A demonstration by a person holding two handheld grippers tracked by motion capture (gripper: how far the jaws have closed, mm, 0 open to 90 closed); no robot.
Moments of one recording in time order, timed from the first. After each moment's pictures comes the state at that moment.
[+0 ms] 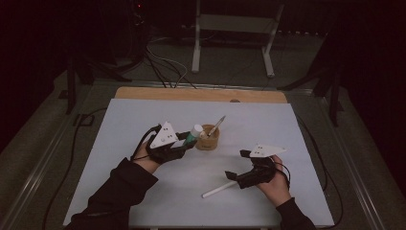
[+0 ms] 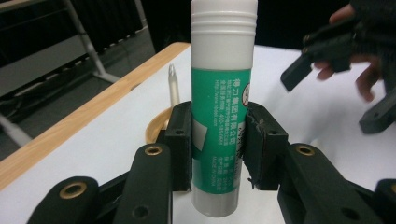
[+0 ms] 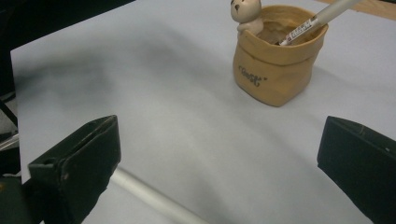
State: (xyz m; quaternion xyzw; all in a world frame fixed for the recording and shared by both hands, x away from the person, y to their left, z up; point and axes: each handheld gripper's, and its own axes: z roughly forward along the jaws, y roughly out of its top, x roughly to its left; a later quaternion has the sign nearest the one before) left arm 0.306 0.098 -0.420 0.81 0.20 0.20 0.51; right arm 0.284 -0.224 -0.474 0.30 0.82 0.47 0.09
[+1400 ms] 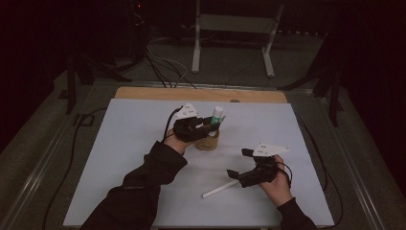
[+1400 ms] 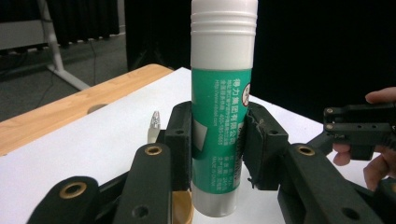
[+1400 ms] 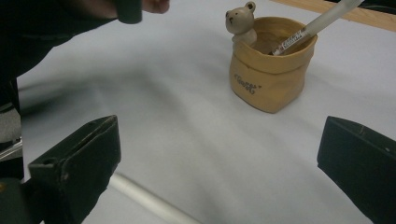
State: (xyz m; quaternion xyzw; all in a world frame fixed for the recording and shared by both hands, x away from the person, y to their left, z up) left arm 0.378 0.039 -0.435 0.76 0.26 0.09 0.58; right arm 0.284 -0.229 -0.470 0.31 0.81 0.49 0.09
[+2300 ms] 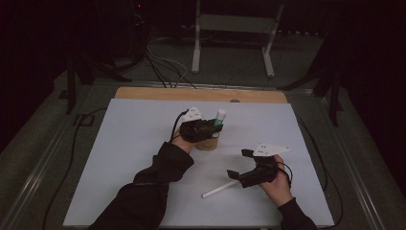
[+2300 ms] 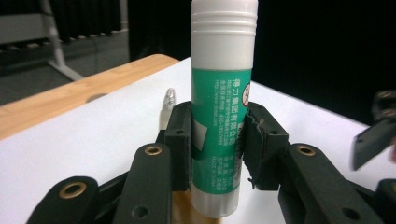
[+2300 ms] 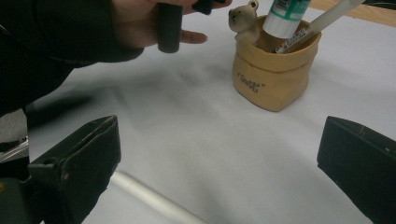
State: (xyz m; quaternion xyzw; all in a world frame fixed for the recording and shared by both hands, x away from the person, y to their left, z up) left arm 0.397 0.023 -0.473 0.77 0.26 0.10 0.58; right arm 0.284 -0.229 -0.470 0.31 0.81 0.49 0.08
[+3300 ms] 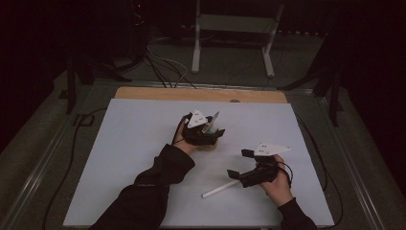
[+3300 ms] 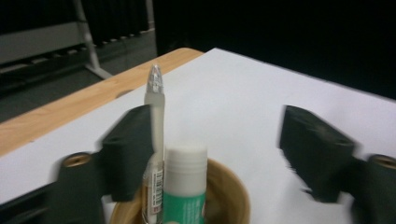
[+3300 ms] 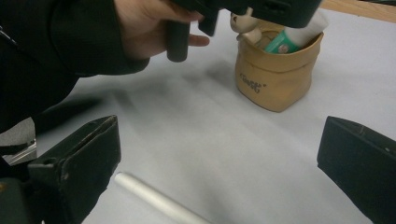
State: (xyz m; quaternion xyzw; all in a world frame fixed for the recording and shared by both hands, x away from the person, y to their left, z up) left arm 0.392 0.017 -0.476 0.77 0.27 0.16 0.55; right arm 0.285 -0.231 -0.470 0.31 0.81 0.49 0.07
